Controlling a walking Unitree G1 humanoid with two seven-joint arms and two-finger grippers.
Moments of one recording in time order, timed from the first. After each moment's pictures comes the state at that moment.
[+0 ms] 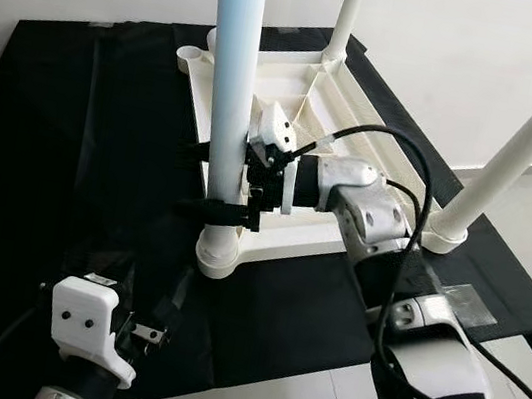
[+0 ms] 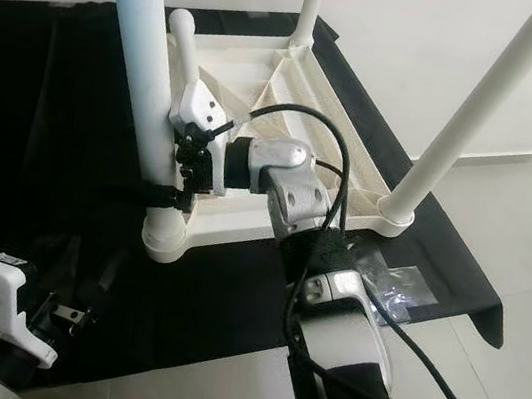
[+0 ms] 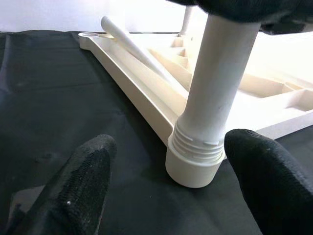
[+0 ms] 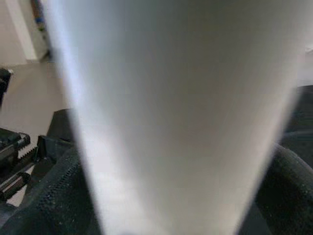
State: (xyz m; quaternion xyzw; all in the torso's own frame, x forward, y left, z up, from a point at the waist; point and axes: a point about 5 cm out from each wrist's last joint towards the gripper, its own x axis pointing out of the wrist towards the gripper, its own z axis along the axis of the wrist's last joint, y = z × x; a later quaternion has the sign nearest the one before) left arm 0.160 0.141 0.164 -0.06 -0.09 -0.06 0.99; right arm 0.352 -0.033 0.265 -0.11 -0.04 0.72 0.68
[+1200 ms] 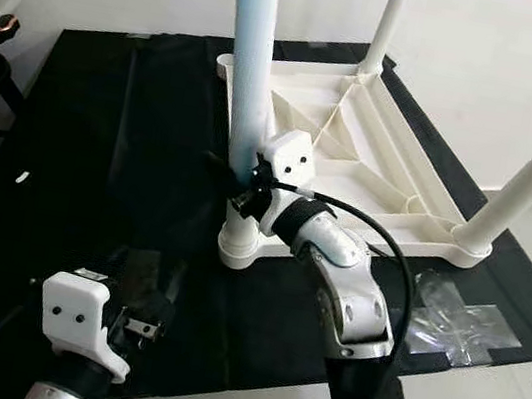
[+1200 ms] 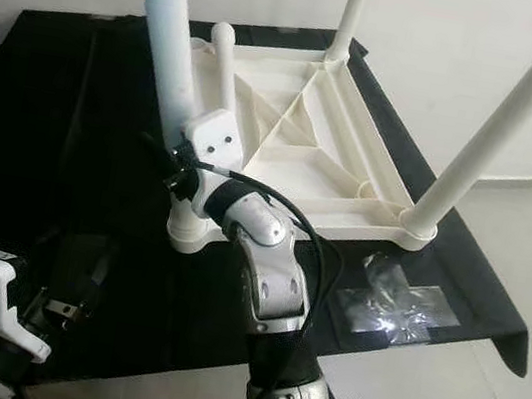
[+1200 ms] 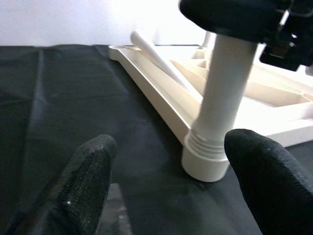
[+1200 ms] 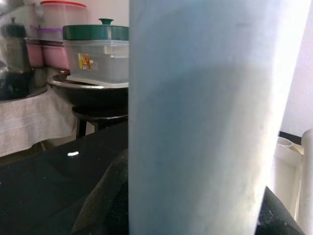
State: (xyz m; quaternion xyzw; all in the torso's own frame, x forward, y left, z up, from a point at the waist) left arm 0.164 0.145 0.167 -0.06 -0.10 -0.06 0.99; right arm 0.314 -0.025 0.232 -0.05 -0.11 0.40 0.91
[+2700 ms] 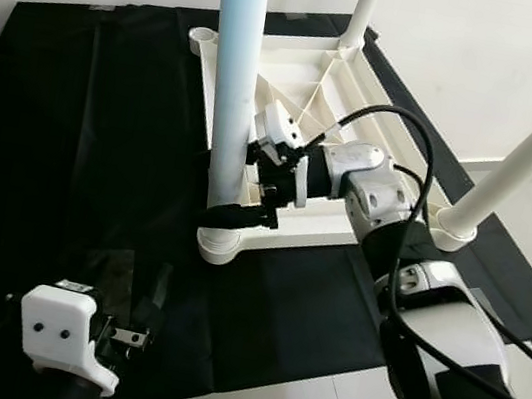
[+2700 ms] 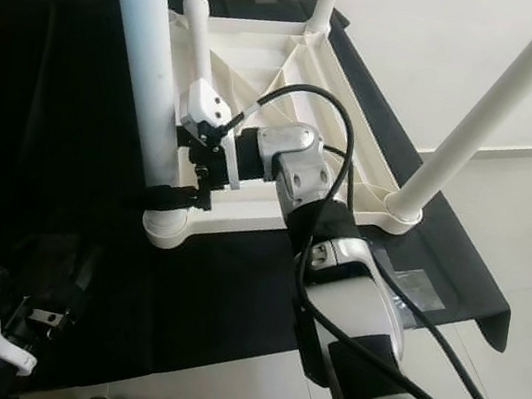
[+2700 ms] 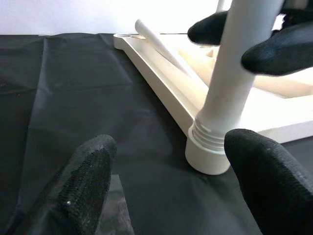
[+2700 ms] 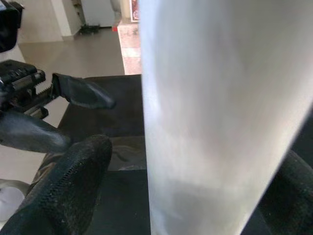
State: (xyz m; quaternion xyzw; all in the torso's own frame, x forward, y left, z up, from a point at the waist) left arm 0.136 0.149 0.178 -0.03 -0.10 0.00 0.99; right arm 0.360 -0.046 0.260 -0.15 -0.01 0.76 0.63
